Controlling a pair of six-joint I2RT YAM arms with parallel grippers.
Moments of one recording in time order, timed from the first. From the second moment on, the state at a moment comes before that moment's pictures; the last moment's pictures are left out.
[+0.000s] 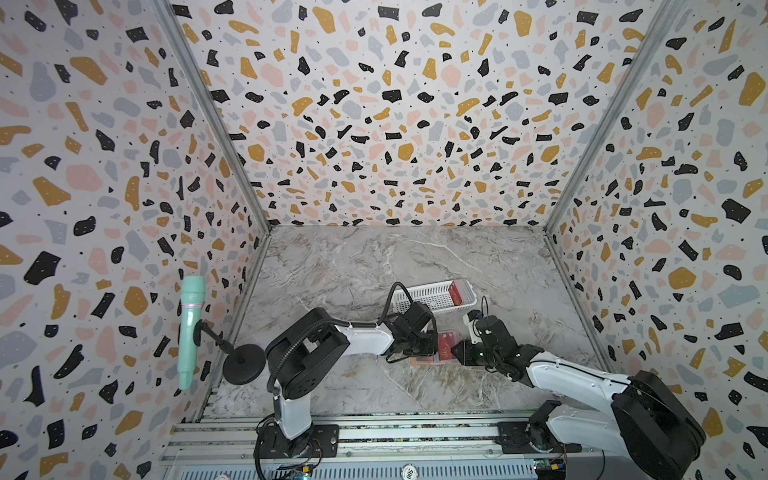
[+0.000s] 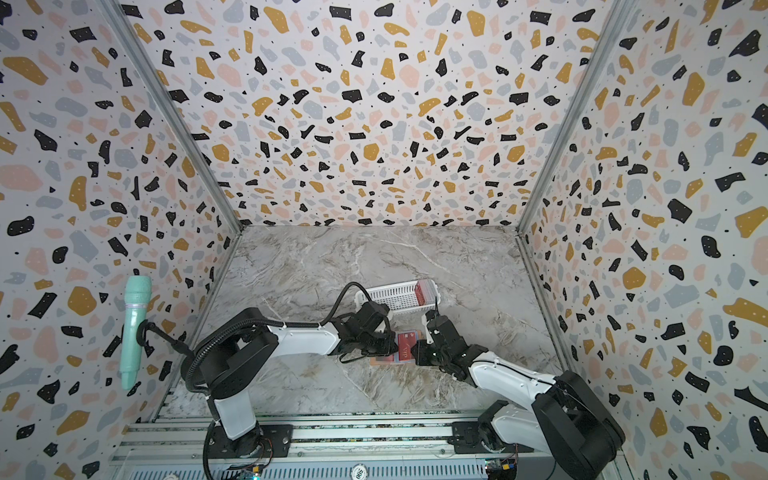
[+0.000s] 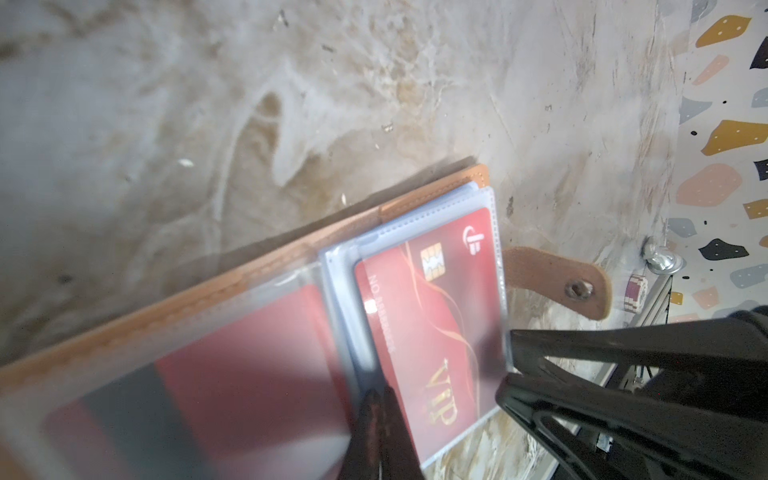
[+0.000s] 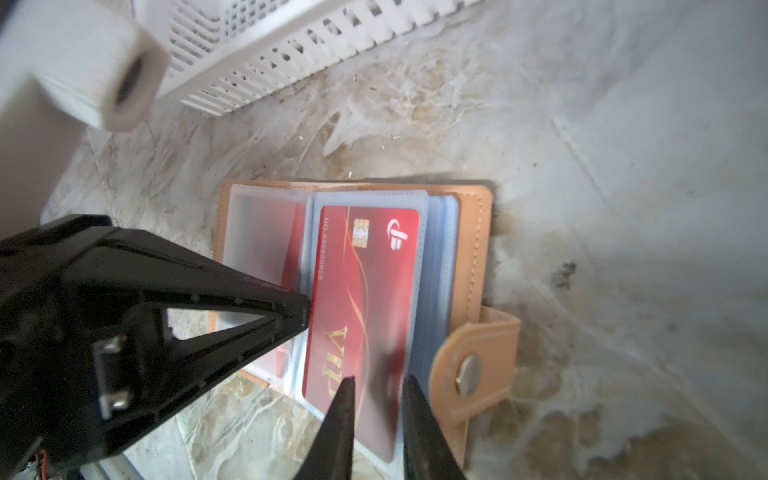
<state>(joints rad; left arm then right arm) -0.90 1.84 0.95 -0.03 0.31 -0.80 0.64 1.16 0.38 -0.06 -0.19 0.61</state>
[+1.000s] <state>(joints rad) -0.89 1.75 0.94 -0.03 0.32 -0.81 0.66 1.25 0.46 -0.08 -0.16 0.61</state>
